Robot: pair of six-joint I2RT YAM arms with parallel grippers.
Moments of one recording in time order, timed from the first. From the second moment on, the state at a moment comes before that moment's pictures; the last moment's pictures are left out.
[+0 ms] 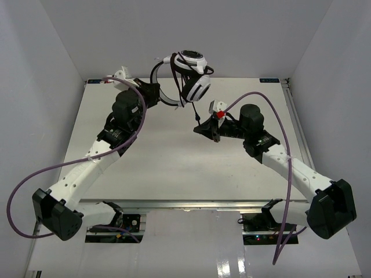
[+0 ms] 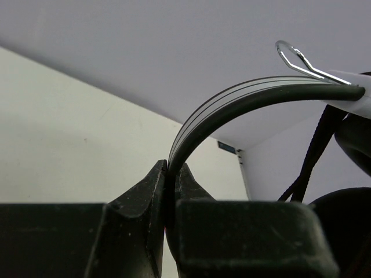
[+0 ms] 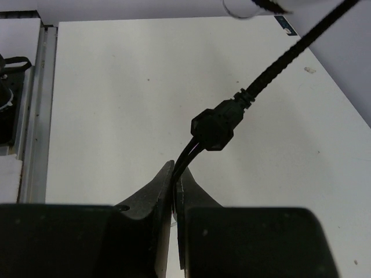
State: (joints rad) left arm -0.56 1.21 1.19 0.05 -0.39 -0.68; right arm 0.56 1.22 0.90 0.20 -0.79 -0.23
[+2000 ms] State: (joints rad) left arm -0.66 1.73 0.92 -0.04 -0.24 -0.75; right arm 0.57 1.53 0.96 0.15 -1.03 -0.45
